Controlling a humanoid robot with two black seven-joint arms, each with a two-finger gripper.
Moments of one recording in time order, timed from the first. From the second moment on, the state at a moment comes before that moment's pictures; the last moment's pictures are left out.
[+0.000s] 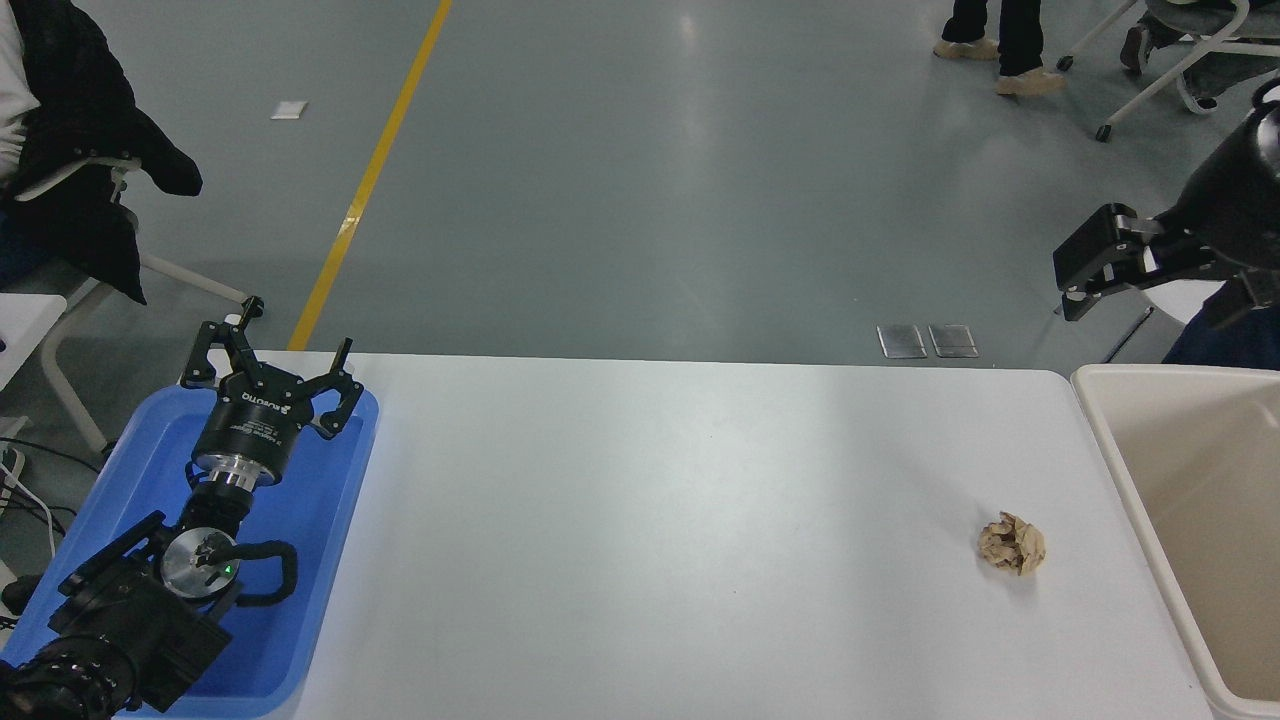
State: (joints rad) left arm -0.60 0.23 -0.89 -0.31 -0.14 -0.79 -0.37; right arm 2.45 -0.45 -1.43 1.42 -0.14 0.79 -0.16
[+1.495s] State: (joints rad) left arm -0.60 0.23 -0.89 -0.31 -0.14 -0.79 -0.37; right arm 2.30 -0.52 -1.42 1.38 -0.14 0.79 -0.16
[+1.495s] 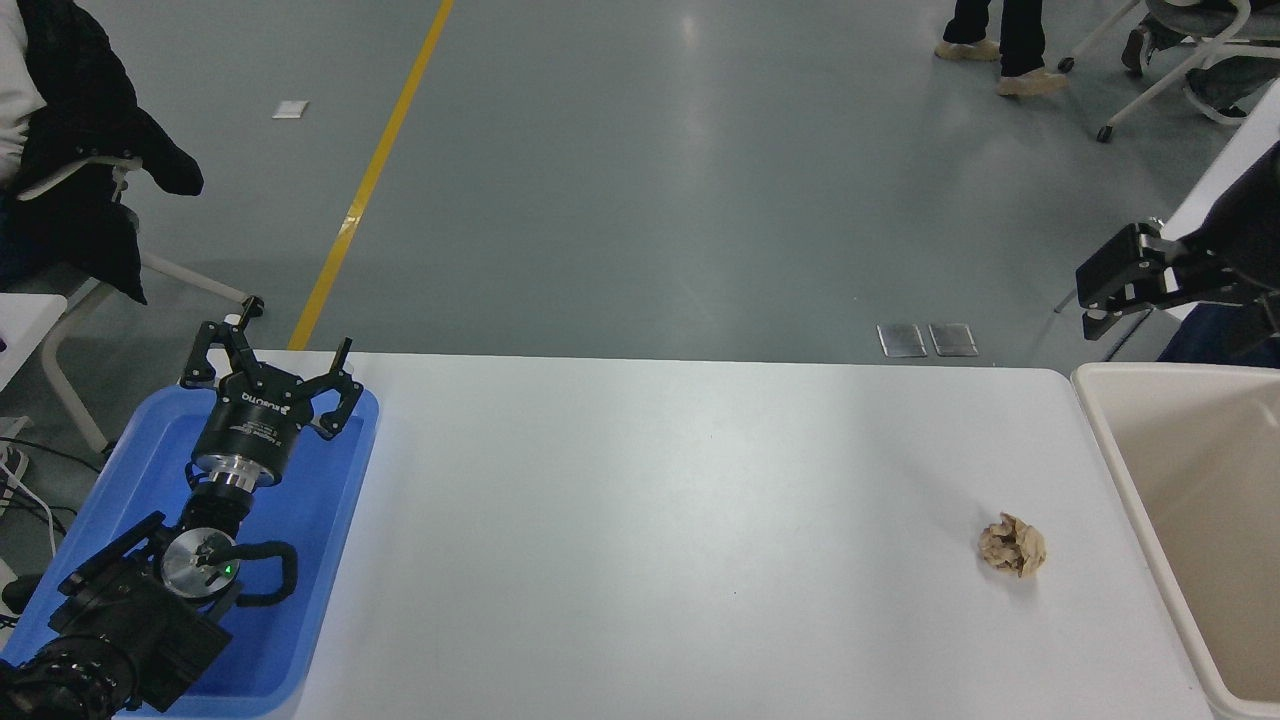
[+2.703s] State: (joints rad) left arm -0.60 0.23 -0.89 -0.31 -0.14 -0.79 -0.37; right arm 1.33 -0.41 -1.06 0.97 -0.33 0.26 -0.16
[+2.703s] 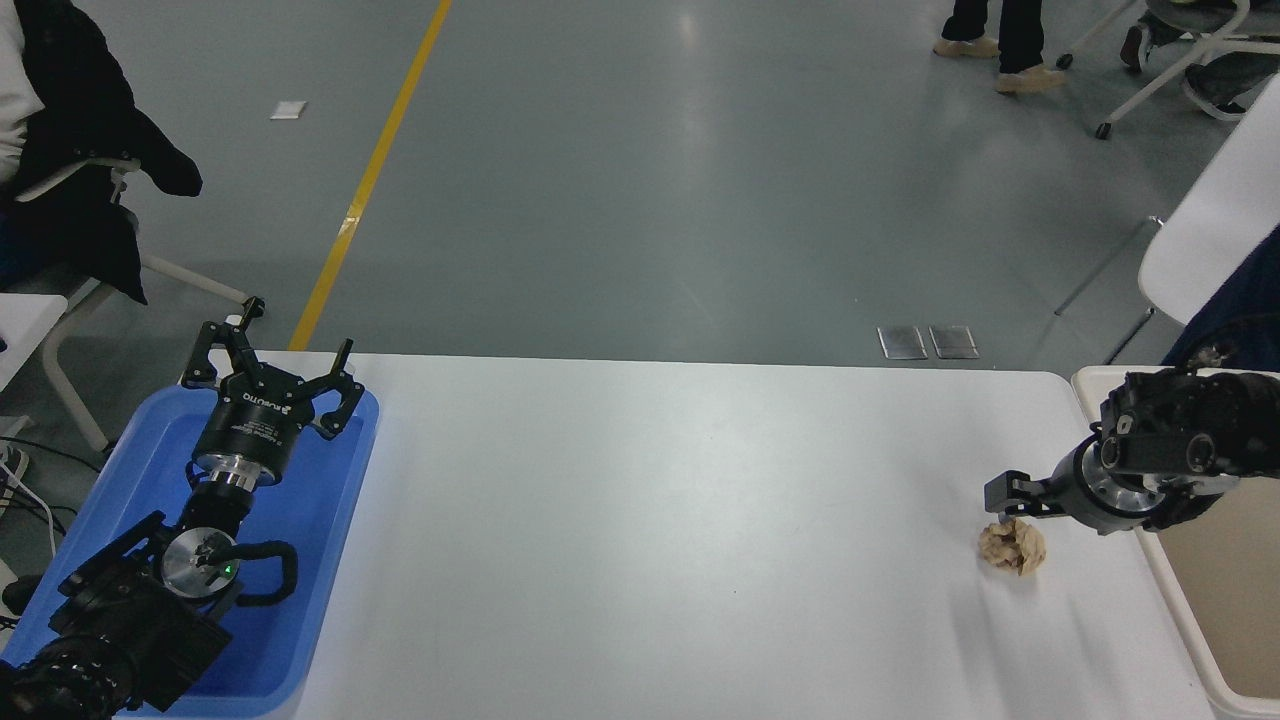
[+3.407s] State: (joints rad) left arm -0.60 0.23 -0.89 -0.31 -0.14 -0.79 -0.37; right arm 1.15 -0.35 -0.97 0.77 -0.34 0.21 -0.16
